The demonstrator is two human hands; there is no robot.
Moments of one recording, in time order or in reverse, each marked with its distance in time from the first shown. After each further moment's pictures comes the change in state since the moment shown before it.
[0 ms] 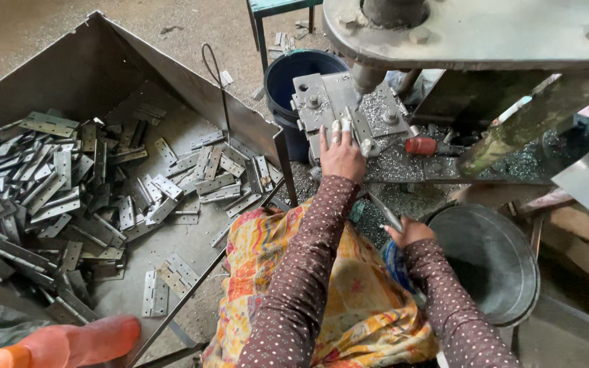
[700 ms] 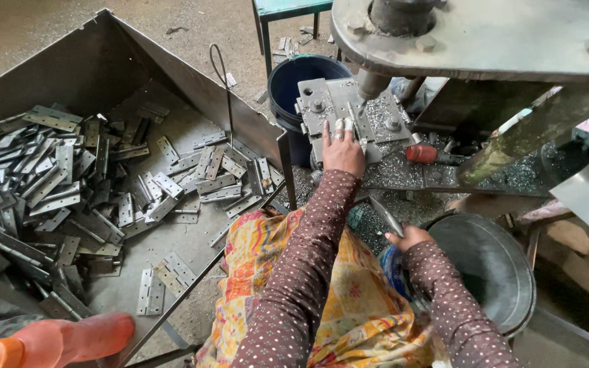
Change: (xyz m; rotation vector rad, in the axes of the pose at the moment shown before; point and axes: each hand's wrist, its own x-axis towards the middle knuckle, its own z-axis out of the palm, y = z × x) left_hand 0.031 -0.002 -0.007 0.063 -0.137 -0.012; right_hand 0.003 -0.002 -0.031 0.083 -0.049 0.034
